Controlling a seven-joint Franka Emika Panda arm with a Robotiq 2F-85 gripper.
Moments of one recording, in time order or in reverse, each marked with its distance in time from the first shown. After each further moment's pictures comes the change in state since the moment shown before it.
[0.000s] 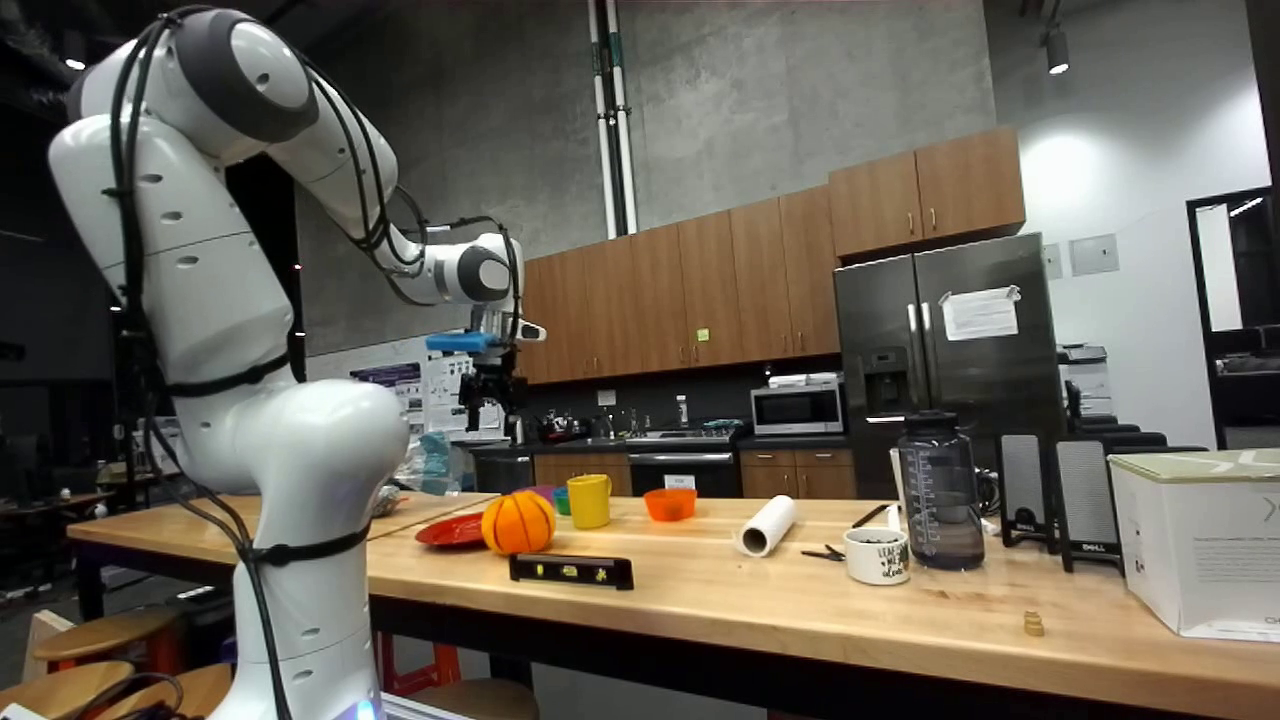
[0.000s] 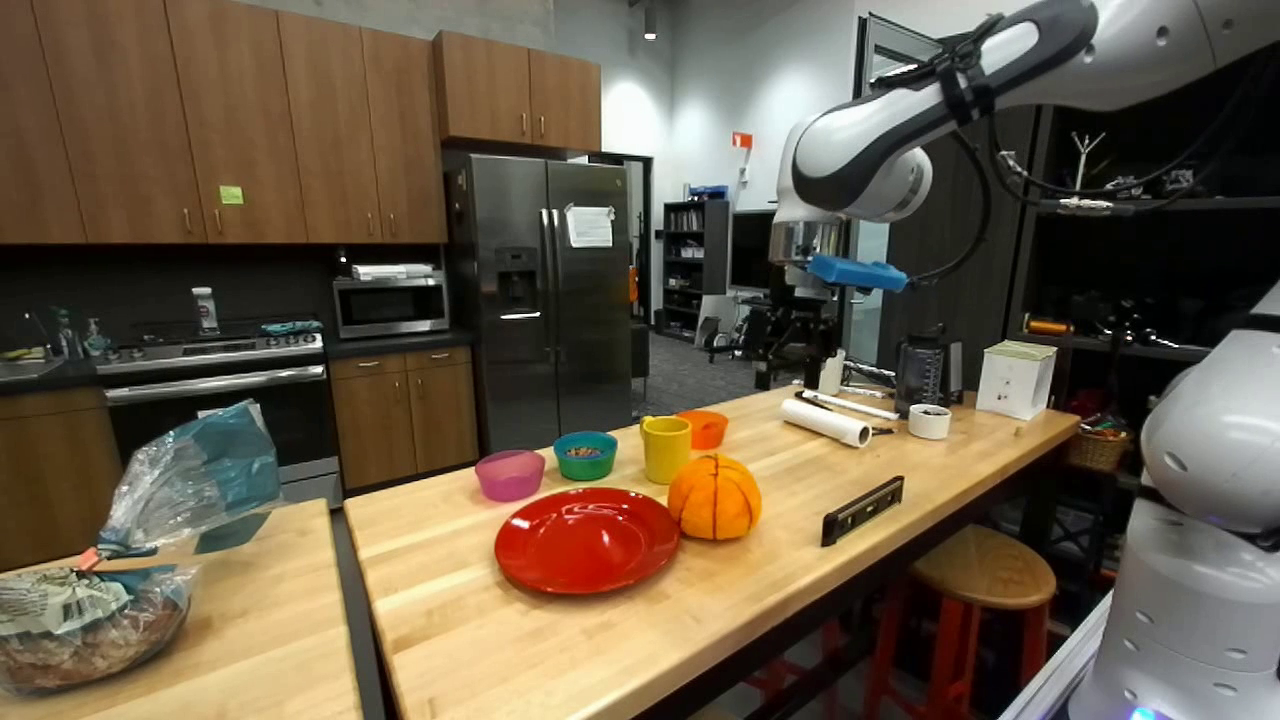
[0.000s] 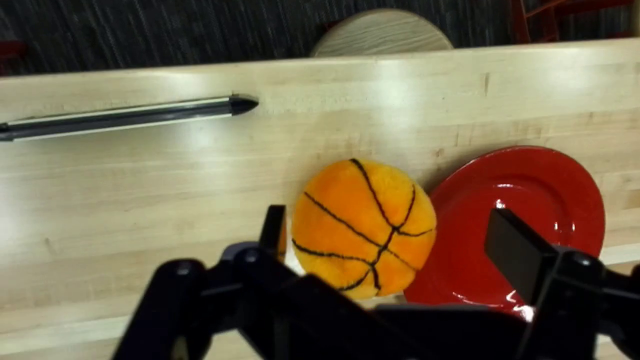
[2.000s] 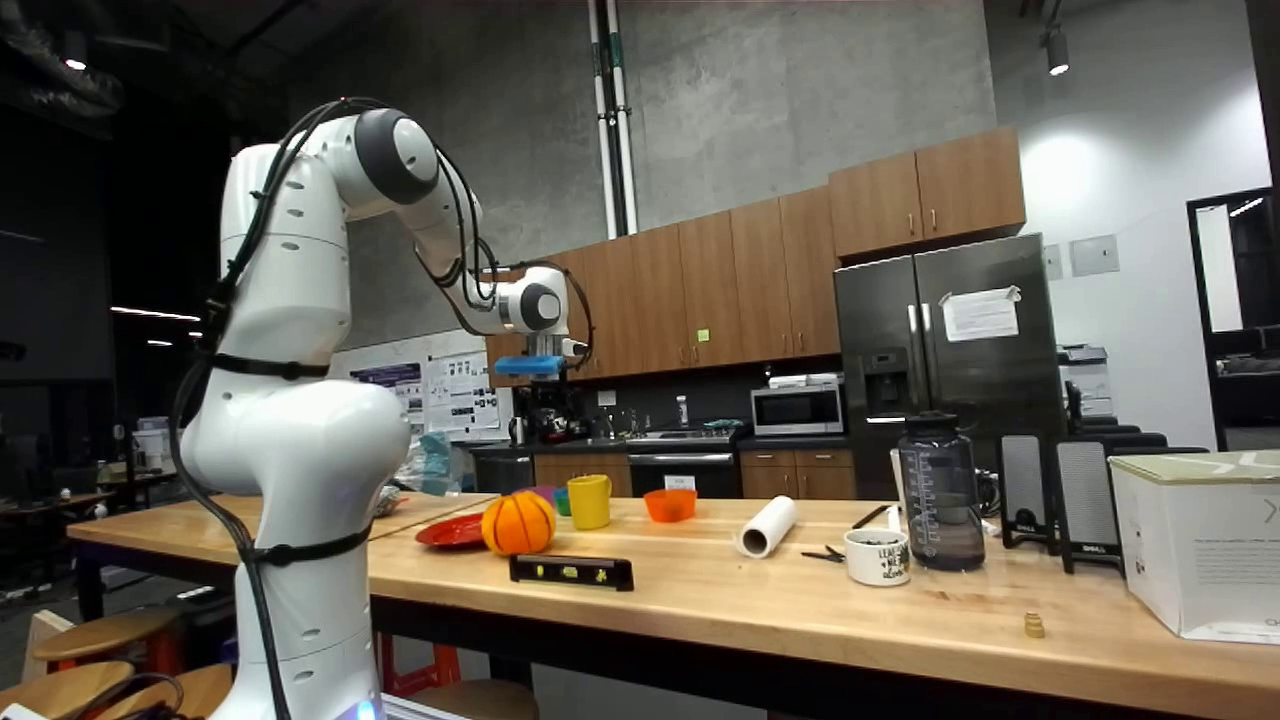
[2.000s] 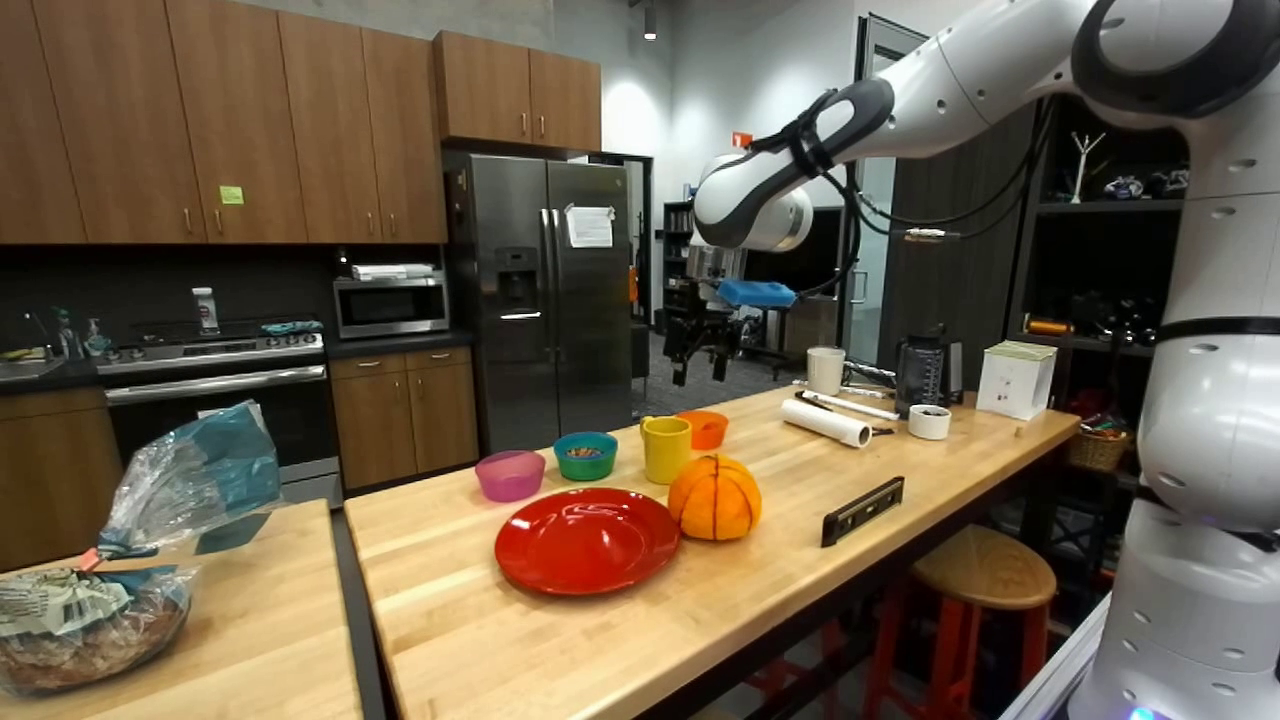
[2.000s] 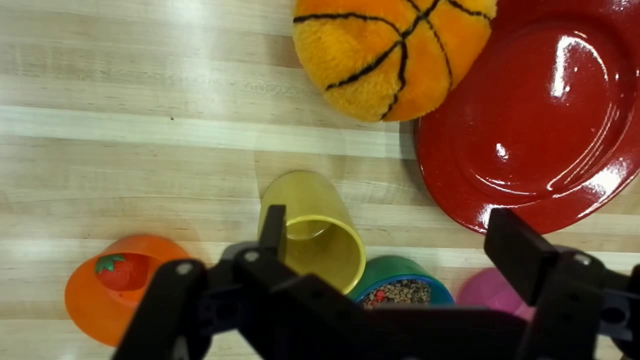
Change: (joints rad) arm -0.011 0.476 -0.005 0.404 -0.090 0.166 -0.140
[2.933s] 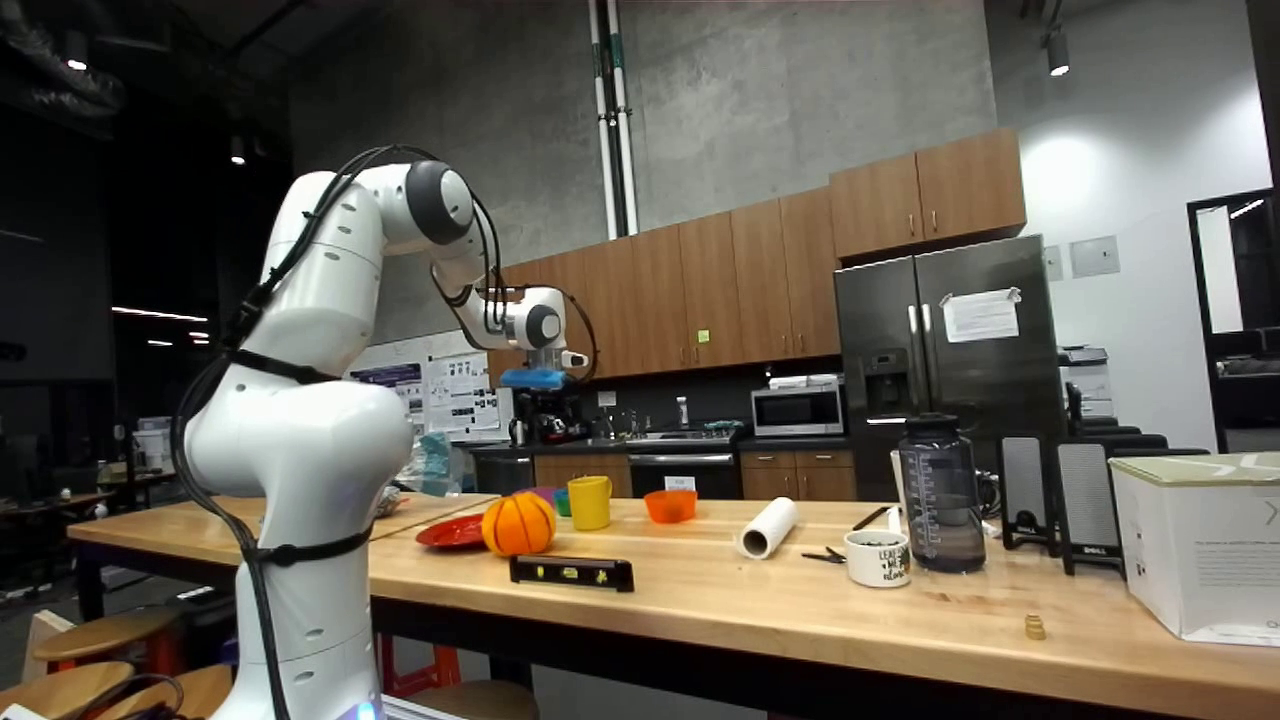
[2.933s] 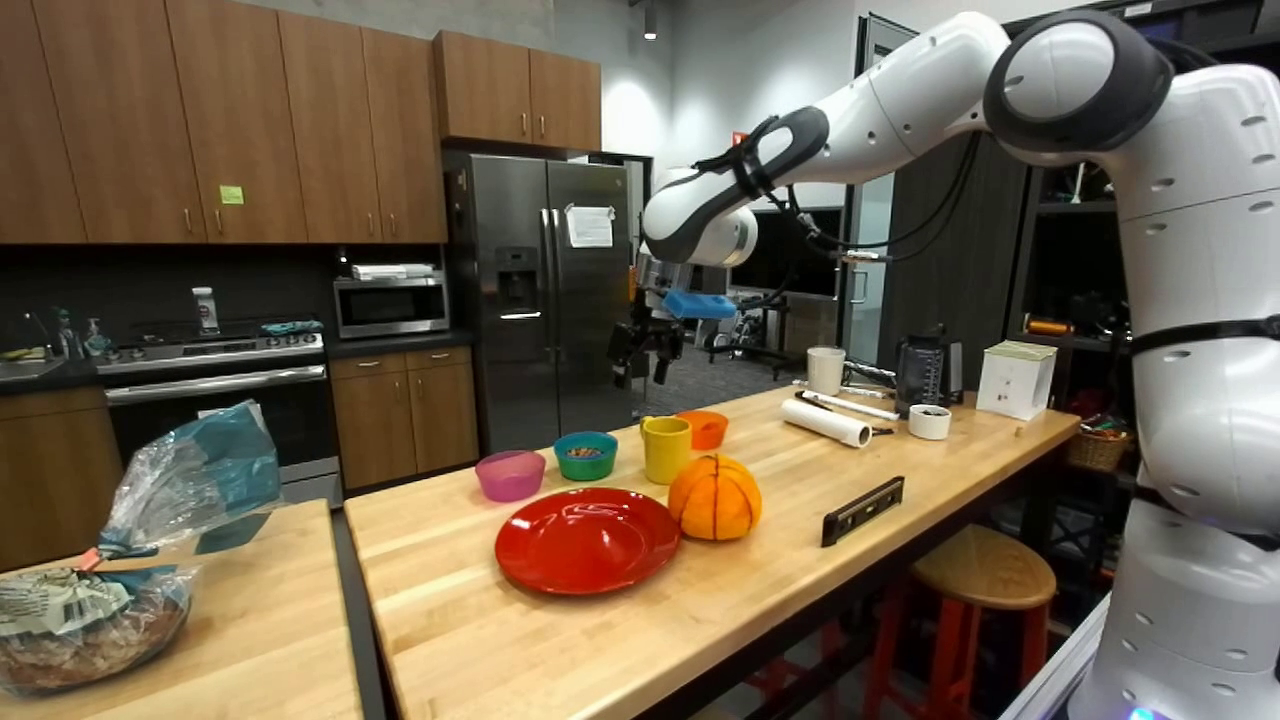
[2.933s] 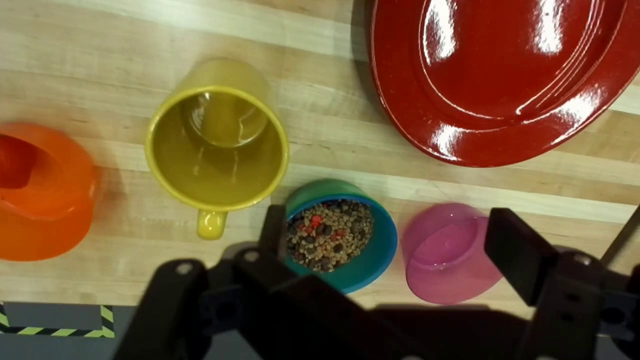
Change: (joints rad) arm 0.042 0.219 0.035 0.232 0.004 0.081 -0.029
